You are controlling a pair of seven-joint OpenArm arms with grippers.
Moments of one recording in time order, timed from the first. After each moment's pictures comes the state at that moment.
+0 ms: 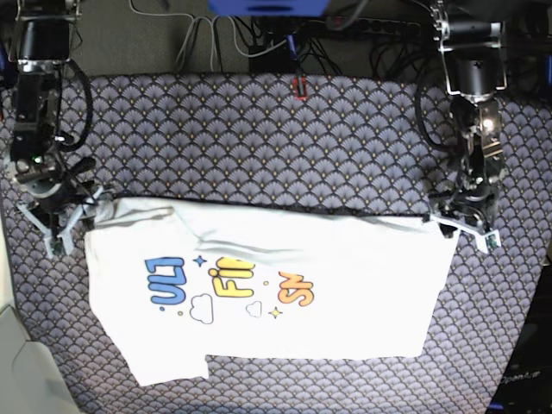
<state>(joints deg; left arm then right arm) -9.4 -15.1 -11.1 61.7 -20.0 -0.1 21.7 -1.7 22.6 11.9 90.4 8.2 18.0 -40.1</state>
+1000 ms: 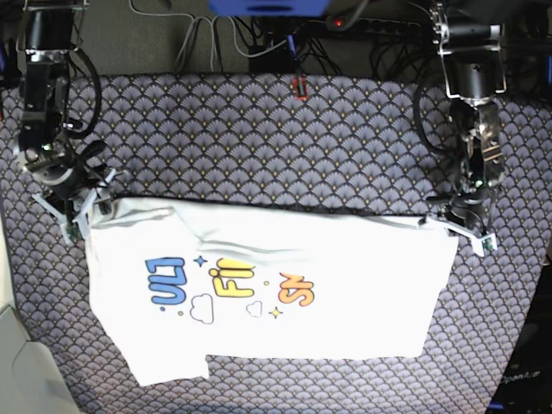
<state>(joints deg) -10.3 -14.9 -11.0 61.5 -20.4 -0.6 23.1 -3.7 20.5 11.7 89.5 8.1 22.7 -40.1</state>
